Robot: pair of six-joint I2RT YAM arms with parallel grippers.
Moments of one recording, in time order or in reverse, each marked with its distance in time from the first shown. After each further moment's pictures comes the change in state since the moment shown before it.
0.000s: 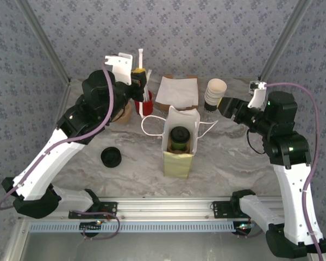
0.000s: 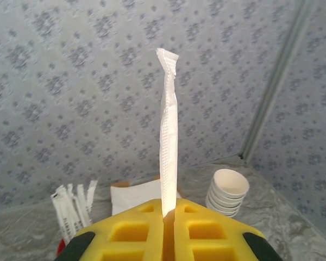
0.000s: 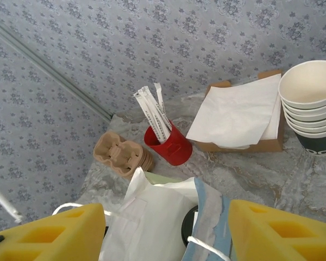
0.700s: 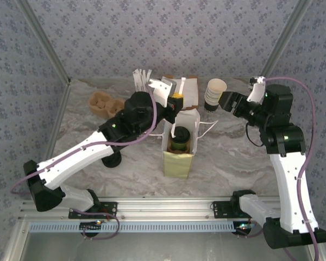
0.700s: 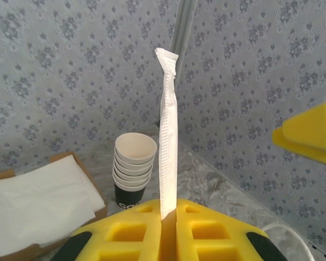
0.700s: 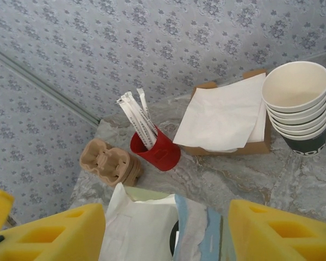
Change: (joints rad) left arm -0.137 0.075 -0.352 0.410 0.196 -0.067; right arm -0.051 0.078 0.000 0.031 -0.007 0.000
